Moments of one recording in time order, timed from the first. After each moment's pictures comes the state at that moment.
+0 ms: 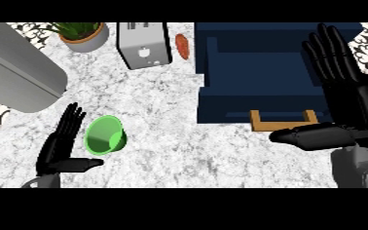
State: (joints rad) left arm -0.15 0.23 0.26 -0.79 0.06 -0.32 -0.64; right arm -0.25 -0.17 -0.09 -1.86 -0.09 0.15 0.08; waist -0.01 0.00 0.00
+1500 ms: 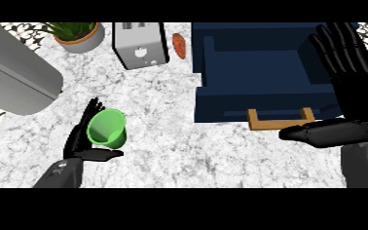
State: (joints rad) left arm -0.47 0.23 0.28 -0.19 -0.04 -0.29 -0.97; right arm -0.29 -0.20 -0.13 -1.87 -0.13 0.19 0.14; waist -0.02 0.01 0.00
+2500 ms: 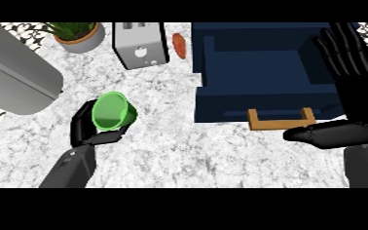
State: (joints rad) left arm -0.50 0.15 0.40 -0.31 0.04 -0.05 -1.12; right arm -0.27 -0.21 -0.15 -1.86 -0.14 0.20 0.11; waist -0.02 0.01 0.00
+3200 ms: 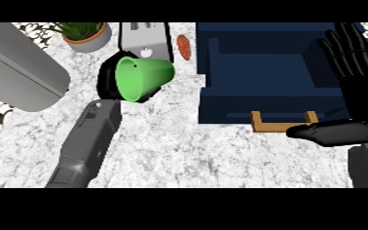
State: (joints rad) left arm -0.73 0.05 0.28 -0.56 0.03 -0.12 -0.92; right arm -0.26 -0.22 -0.16 -1.85 -0.12 0.19 0.11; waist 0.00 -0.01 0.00
